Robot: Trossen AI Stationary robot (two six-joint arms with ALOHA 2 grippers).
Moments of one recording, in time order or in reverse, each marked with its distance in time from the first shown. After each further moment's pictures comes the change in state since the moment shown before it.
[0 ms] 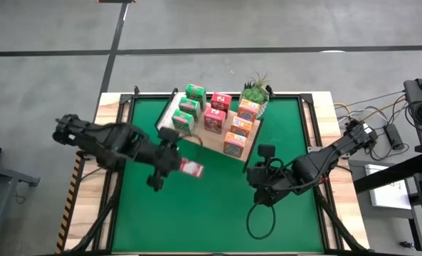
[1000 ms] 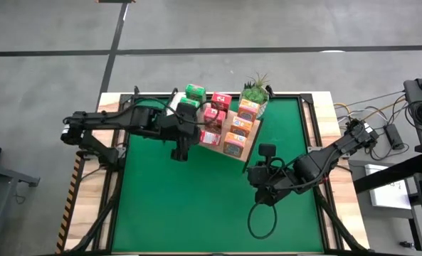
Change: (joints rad) left arm 0.292 0.077 0.000 0.223 -0.053 0.323; right arm 0.000 -0.010 0.000 -0.004 0.000 -0.009
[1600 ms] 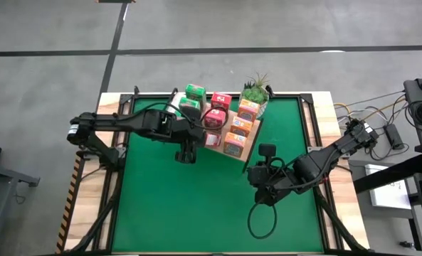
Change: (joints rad) left arm 0.005 0.073 0.000 -0.016 -0.009 -0.010; right arm 0.000 0.000 0.000 0.000 0.000 0.009
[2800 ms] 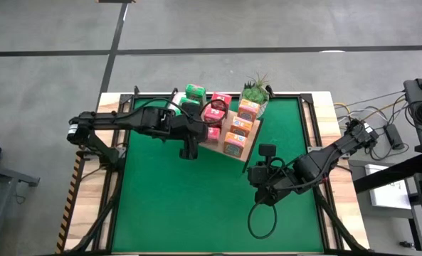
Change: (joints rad) left arm 0.015 -0.002 0.019 0.052 -0.018 -0.072; right arm 0.000 0.000 0.000 0.000 0.000 -0.001
